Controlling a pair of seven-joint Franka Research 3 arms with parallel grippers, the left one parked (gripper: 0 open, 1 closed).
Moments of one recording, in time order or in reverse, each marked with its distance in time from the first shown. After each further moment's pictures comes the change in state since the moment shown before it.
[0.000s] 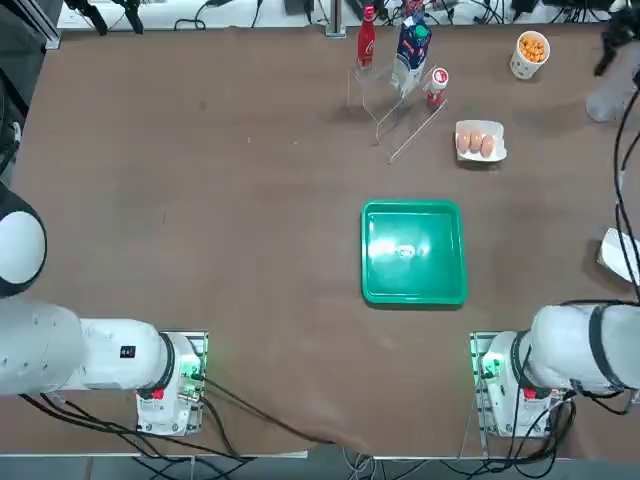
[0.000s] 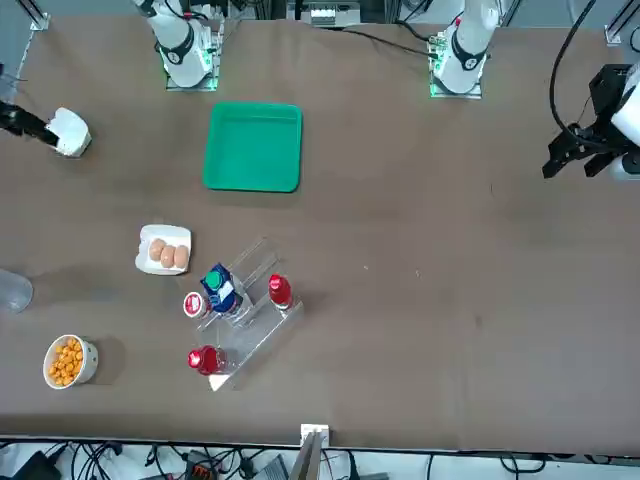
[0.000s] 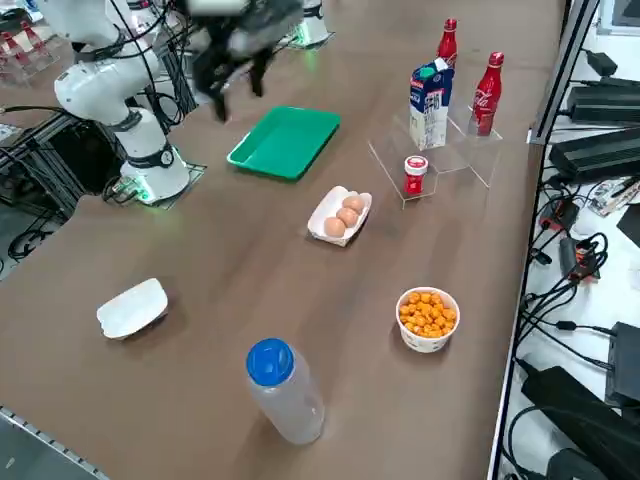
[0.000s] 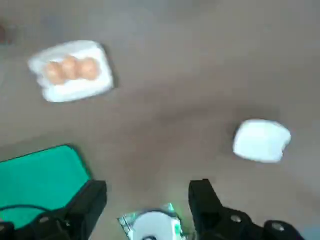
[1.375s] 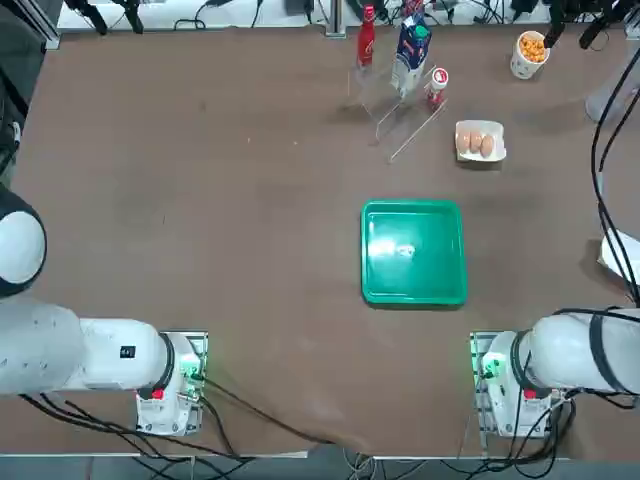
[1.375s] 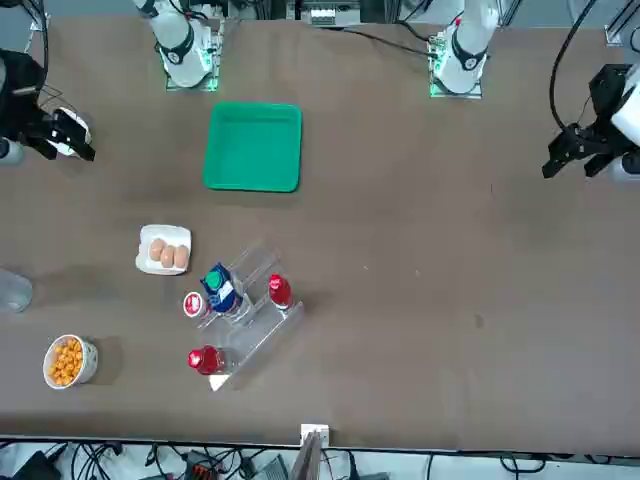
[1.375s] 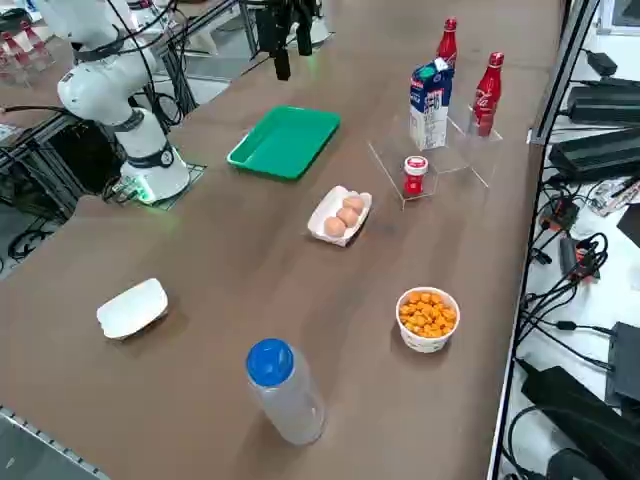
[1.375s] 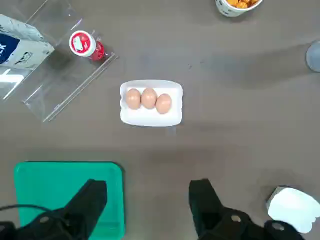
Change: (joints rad) arm 0.273 -0.072 0.036 0.002 0.056 0.153 -0.006
